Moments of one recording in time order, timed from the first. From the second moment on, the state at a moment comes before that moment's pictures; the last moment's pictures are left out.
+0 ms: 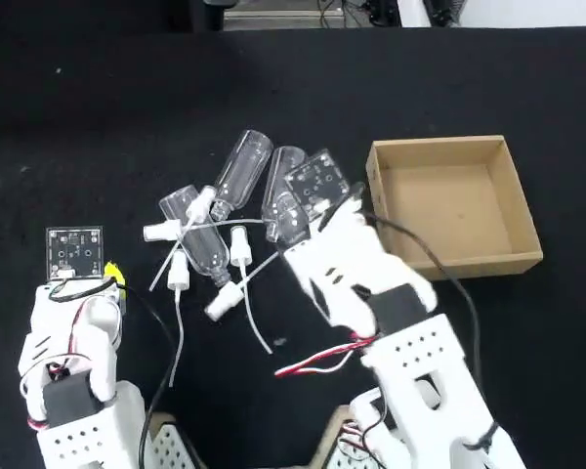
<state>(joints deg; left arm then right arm) -23.4 -104.0 85.5 60.5 -18.8 -22.1 -53.9 59.6 47.8 10.9</state>
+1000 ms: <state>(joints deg) 12.7 -54.5 66.4 57.0 -11.2 -17.8 -100.5 78.7 48.8 4.8</state>
